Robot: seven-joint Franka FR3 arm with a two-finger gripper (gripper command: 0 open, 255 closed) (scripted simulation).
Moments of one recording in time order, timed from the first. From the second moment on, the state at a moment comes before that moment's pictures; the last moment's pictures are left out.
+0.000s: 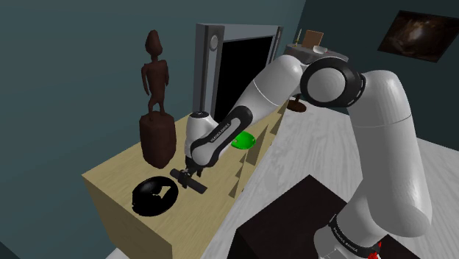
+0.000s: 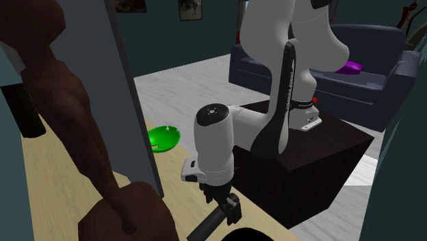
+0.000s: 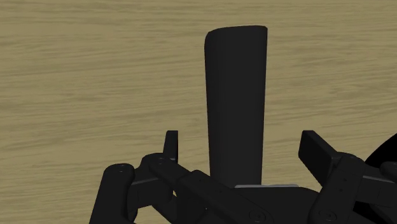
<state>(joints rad) 0.25 0.66 0.19 -1.99 -0.08 2.63 0.15</state>
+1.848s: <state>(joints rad) 0.23 0.53 0.22 -2.03 -0.05 2.54 0.14</state>
